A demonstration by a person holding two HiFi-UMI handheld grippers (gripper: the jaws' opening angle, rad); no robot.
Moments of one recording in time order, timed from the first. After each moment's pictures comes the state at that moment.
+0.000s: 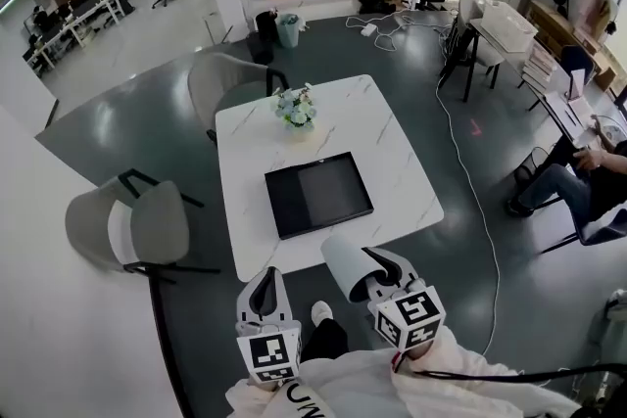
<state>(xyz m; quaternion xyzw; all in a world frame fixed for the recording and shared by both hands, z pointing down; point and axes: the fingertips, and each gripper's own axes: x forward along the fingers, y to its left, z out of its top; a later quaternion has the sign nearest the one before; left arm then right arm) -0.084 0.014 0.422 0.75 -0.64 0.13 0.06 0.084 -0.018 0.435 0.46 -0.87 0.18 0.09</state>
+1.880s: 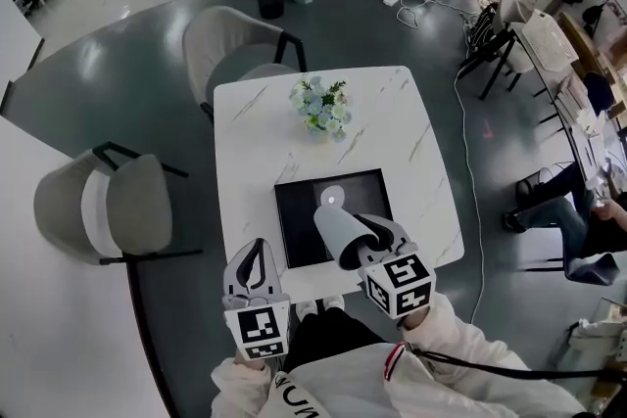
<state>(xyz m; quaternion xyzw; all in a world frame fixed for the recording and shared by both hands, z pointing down) -0.177 -0.172 0.490 0.72 -0.66 0.16 0.13 -0.010 -0.230 0.505 0.40 -0.87 0.18 0.23</state>
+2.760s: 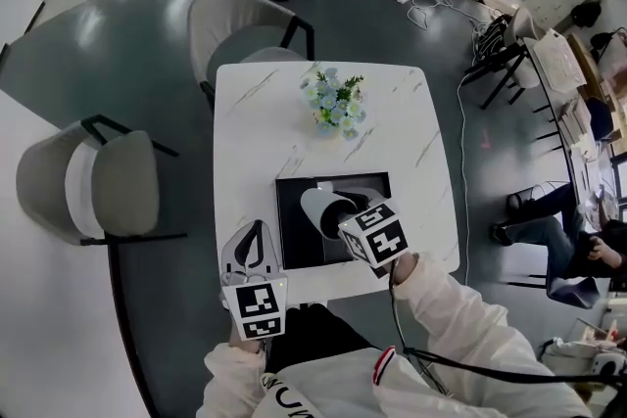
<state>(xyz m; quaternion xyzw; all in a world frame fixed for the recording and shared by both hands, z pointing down) -0.196 -0.207 0.543 0.70 -0.67 0.17 0.18 -0.062 -0.287 0.594 0.28 -0.85 0.19 0.39</state>
